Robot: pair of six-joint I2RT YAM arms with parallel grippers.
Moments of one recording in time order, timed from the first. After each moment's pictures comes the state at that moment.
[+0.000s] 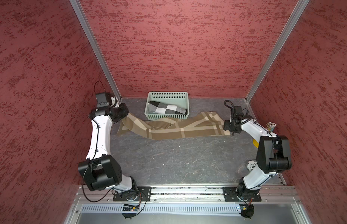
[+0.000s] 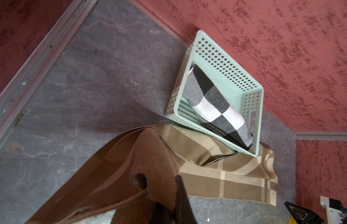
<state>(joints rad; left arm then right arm) 0.30 1.45 1.47 -0.85 0.37 -0.36 -0.01 1.64 1.10 -0.59 0.08 0.29</state>
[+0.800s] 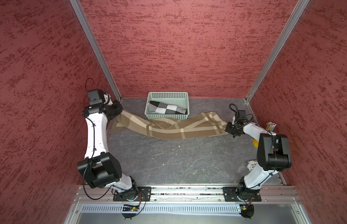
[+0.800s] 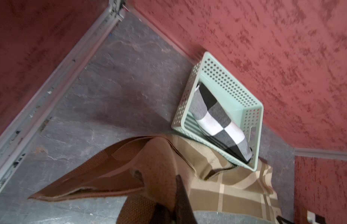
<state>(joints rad) 0.42 1.53 1.64 -0.93 0.38 -0.34 -0.09 1.66 1.10 -0.49 -0.08 0.36</state>
